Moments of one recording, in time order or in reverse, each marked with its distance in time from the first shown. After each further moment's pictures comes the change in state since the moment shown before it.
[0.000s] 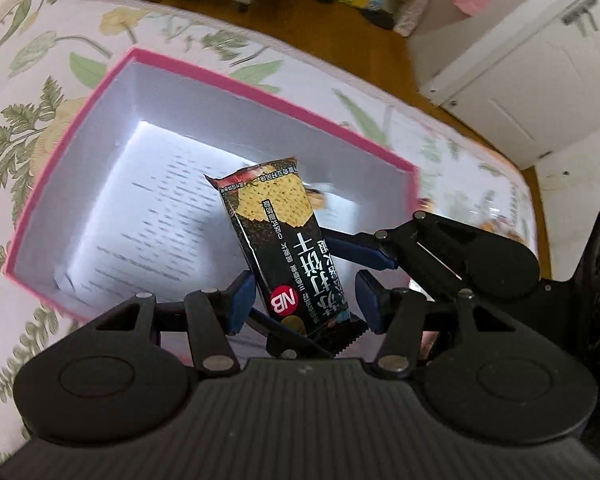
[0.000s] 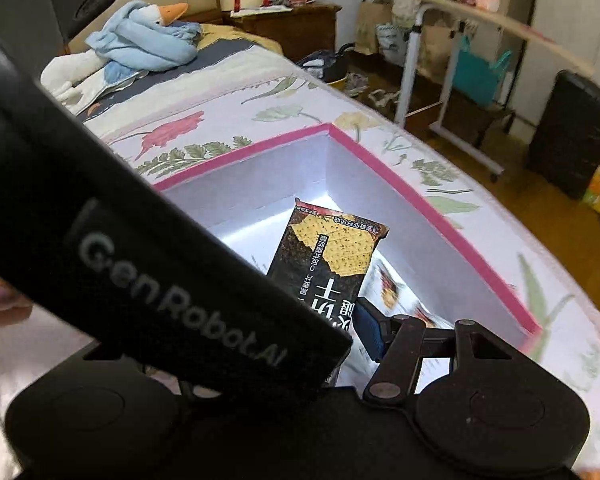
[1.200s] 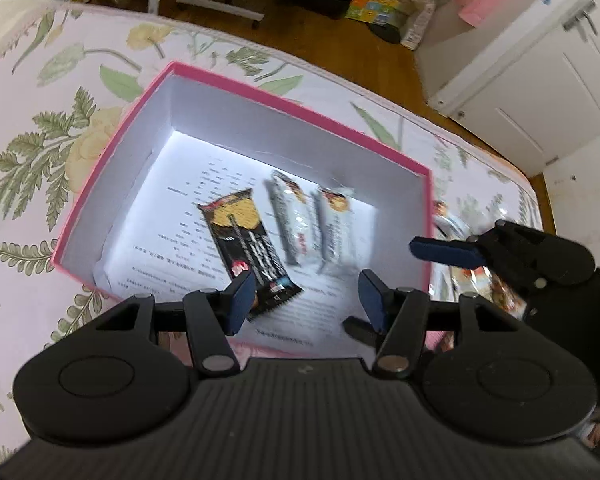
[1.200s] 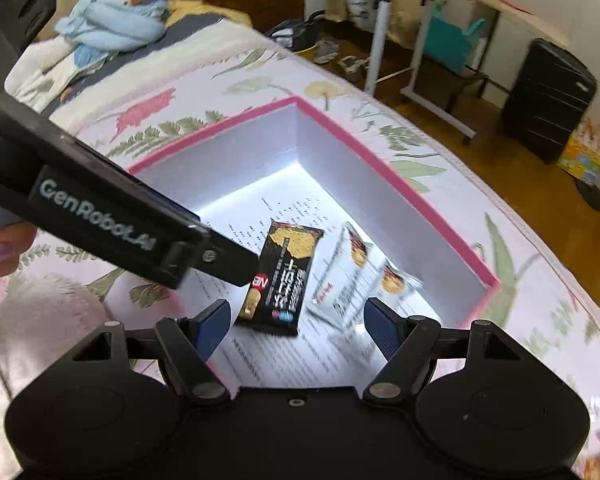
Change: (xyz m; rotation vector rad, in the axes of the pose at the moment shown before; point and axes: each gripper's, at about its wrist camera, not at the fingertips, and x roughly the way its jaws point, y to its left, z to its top) left arm -0.040 0.004 -0.024 0.038 -0.060 0.029; right arm -0.049 0.007 0.002 0.068 0.110 -0.096
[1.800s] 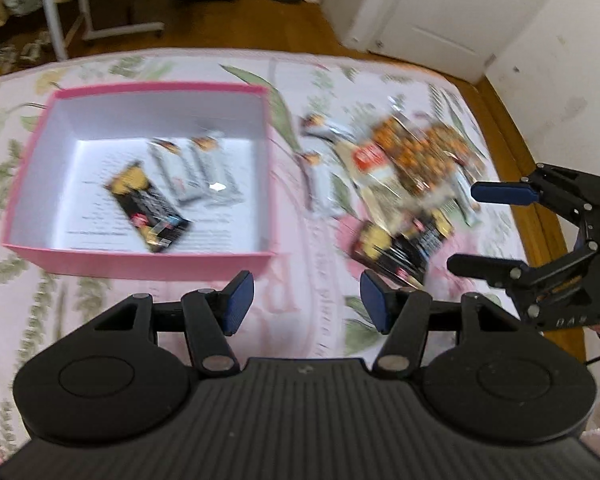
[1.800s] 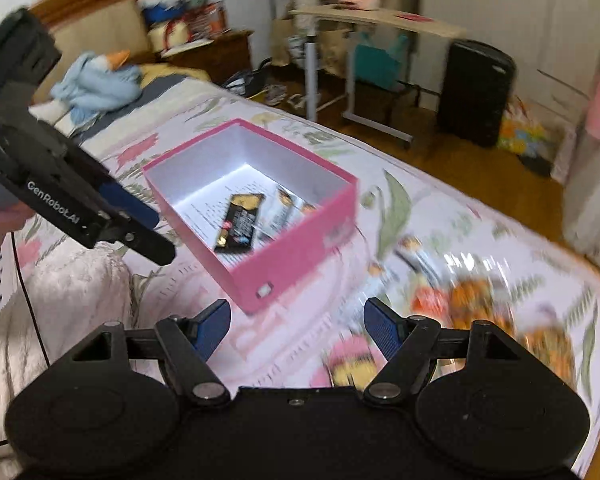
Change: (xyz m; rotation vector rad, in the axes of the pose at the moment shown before) left arm -0.038 -0.127 -0.083 0.331 0.088 -0.055; right arm -0.151 -0.052 -0.159 0.173 -0.164 -0.046
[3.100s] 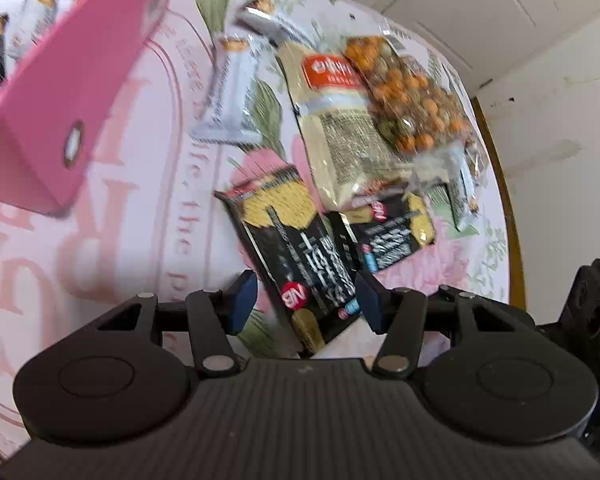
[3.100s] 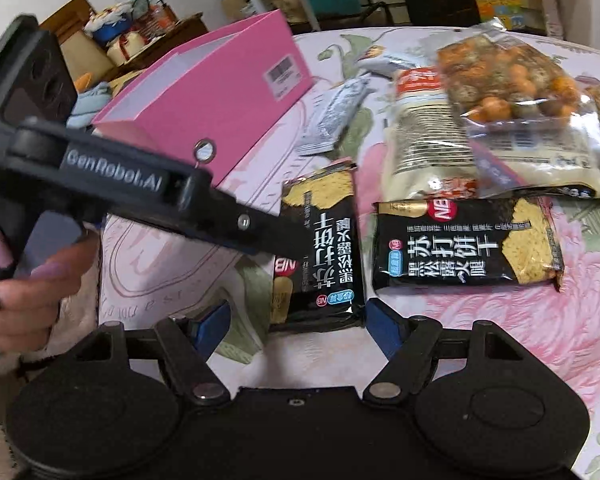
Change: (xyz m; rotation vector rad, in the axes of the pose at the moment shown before) left arm 0.189 -0.046 -0.048 -0.227 -0.023 -0.142; right arm 0.108 -0.053 -0.147 0.285 0.052 0.166
